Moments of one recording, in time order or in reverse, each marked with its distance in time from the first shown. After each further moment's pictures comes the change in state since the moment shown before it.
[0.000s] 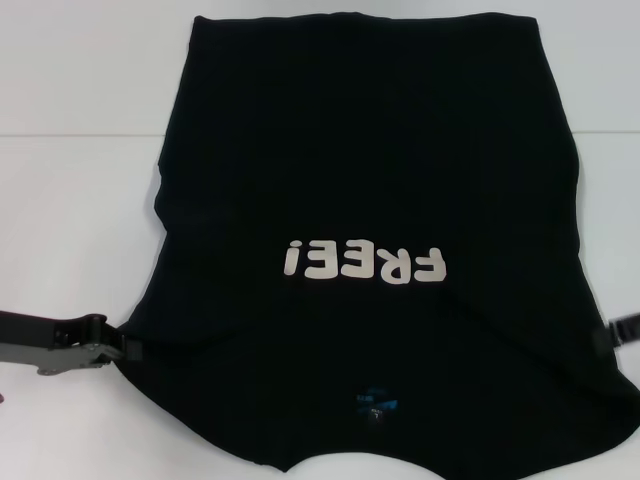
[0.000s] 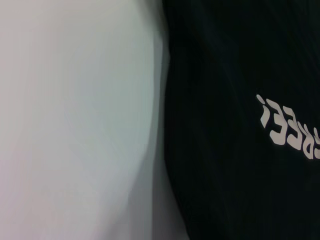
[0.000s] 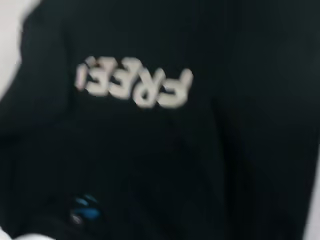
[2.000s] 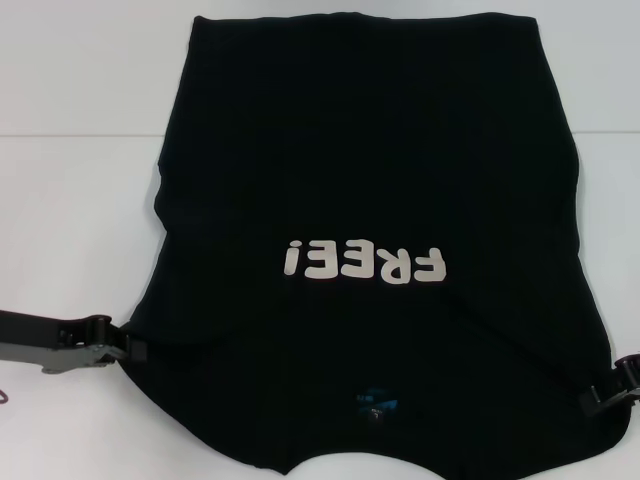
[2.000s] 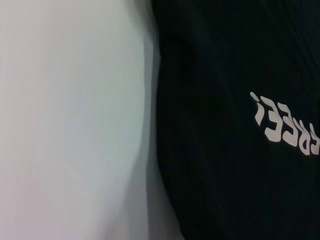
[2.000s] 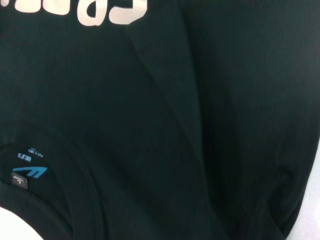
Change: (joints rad) left arm -0.004 -0.005 0.000 -0.001 0.000 -0.002 0.026; right arm 0.088 0.011 -0.056 0.296 -0.198 0.159 0.005
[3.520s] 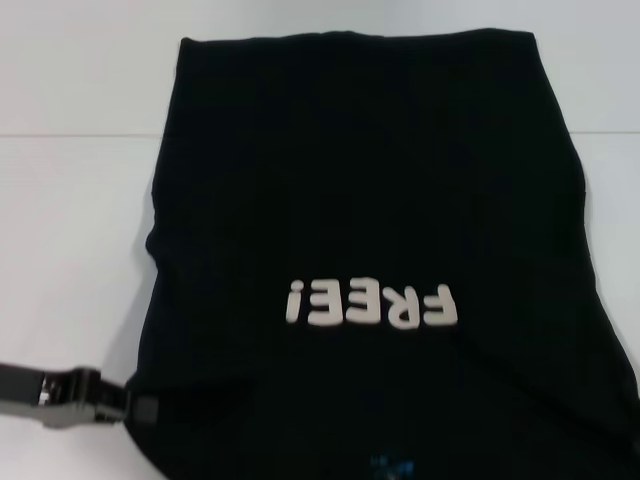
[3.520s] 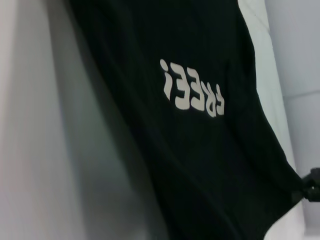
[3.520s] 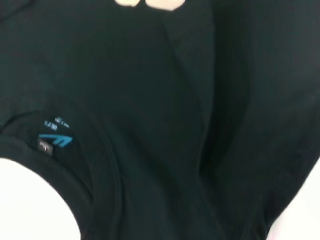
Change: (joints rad) left arm 0.027 0.060 -0.051 -0.114 -0.063 0.287 0.137; right arm -0.012 -0.030 -0.033 -0.073 -0.008 -0.215 -0.123
